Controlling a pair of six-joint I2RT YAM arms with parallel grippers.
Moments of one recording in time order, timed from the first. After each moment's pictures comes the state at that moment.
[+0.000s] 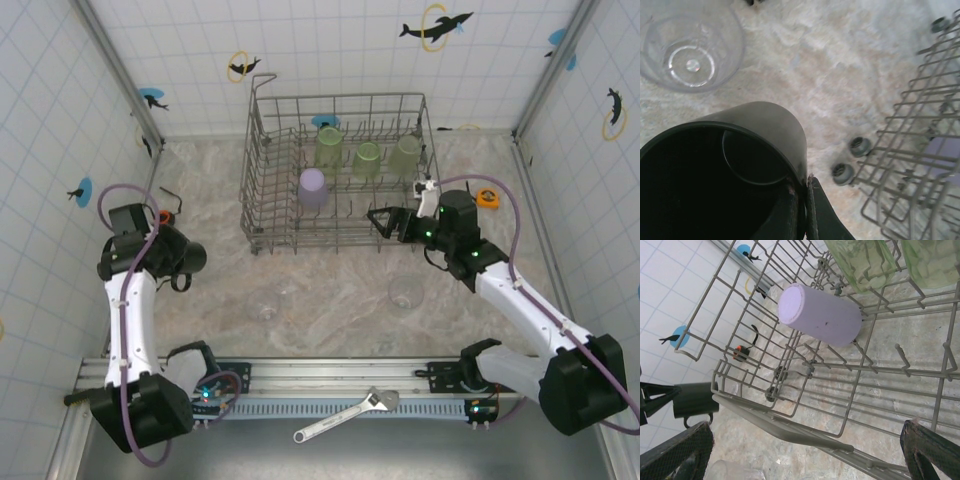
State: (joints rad) left arm 0.29 0.98 0.91 -0.84 0.23 -0.59; right arm 0.42 1.09 0.72 -0.04 -0.44 0.59
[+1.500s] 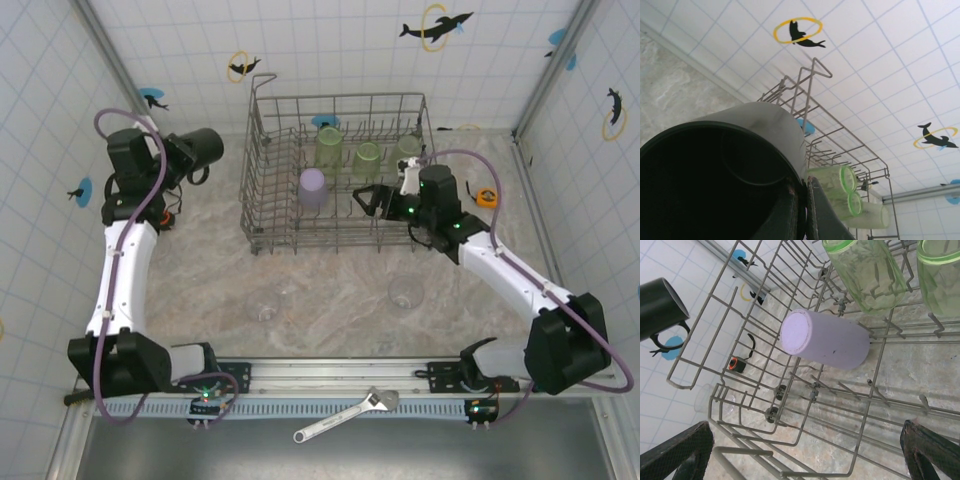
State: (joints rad) left arm 0.07 1.28 1.30 -0.36 0.33 -0.73; right arm 0.46 1.32 0.94 -0.06 -0.38 0.59
